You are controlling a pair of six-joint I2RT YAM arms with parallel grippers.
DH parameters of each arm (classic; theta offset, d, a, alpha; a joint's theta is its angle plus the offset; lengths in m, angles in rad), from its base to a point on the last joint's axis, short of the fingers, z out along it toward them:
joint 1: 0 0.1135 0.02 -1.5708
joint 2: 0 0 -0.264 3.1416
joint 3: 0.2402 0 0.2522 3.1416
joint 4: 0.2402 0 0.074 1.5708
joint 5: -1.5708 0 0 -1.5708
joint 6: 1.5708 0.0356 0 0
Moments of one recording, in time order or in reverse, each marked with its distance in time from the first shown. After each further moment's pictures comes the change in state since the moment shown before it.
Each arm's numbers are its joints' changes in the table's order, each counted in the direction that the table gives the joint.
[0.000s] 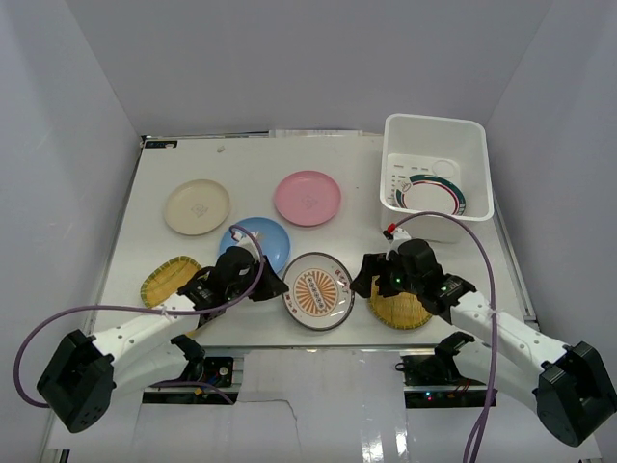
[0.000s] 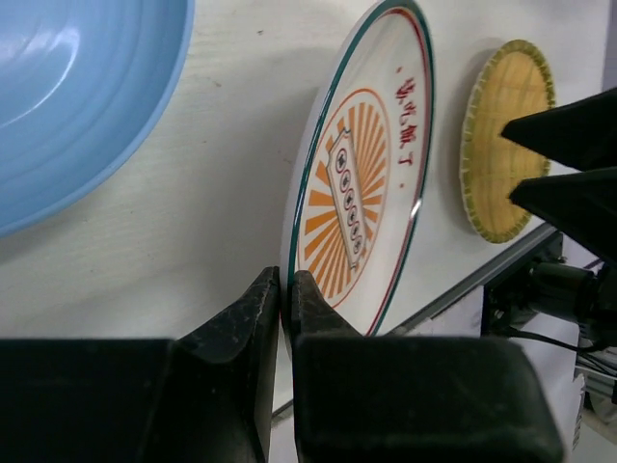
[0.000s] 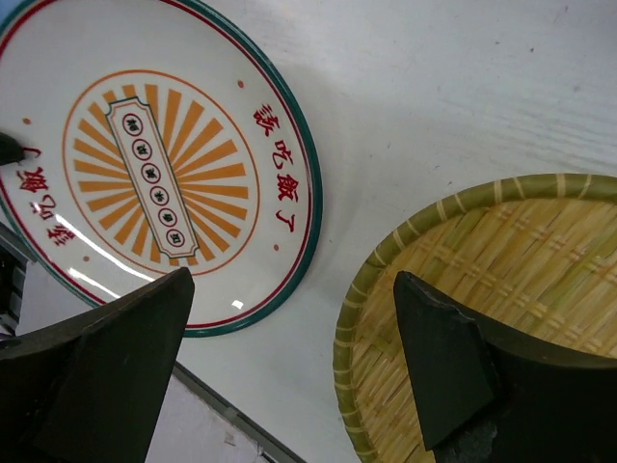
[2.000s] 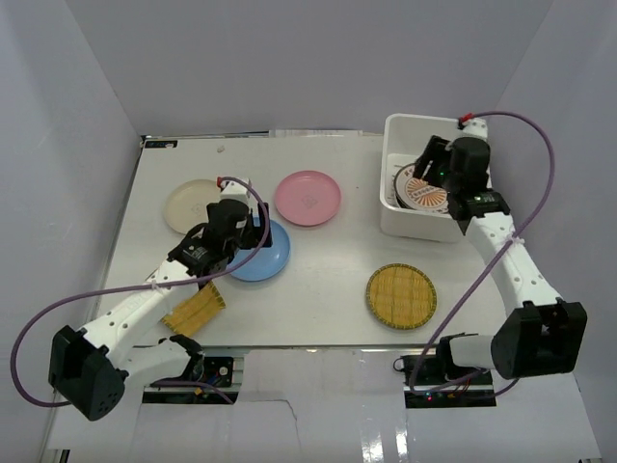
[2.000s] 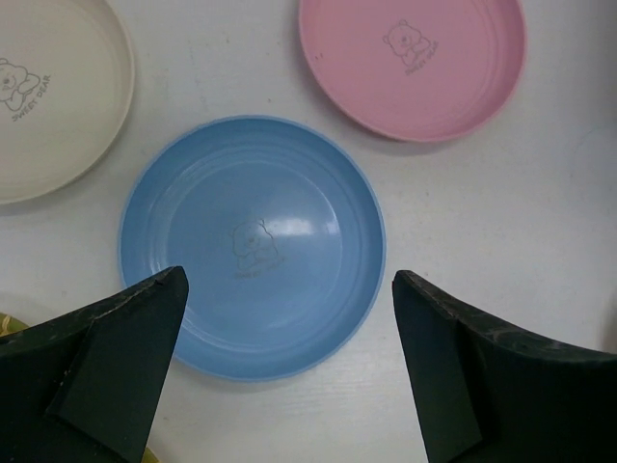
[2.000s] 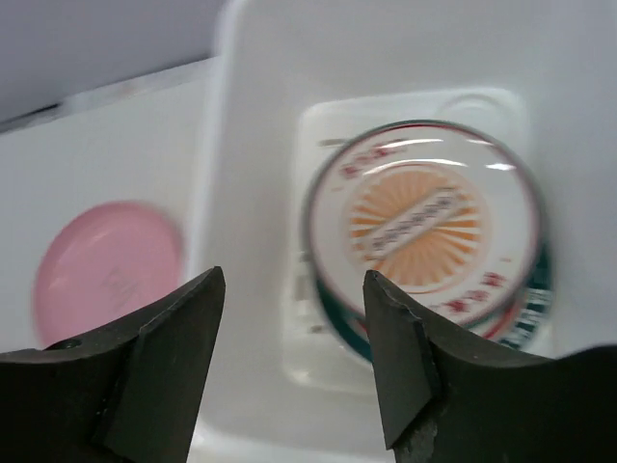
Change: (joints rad) left arm 0.061 0.042 0.424 0.312 0.521 0.444; right arm -0.561 0.416 0.706 0.027 -0.286 -0.163
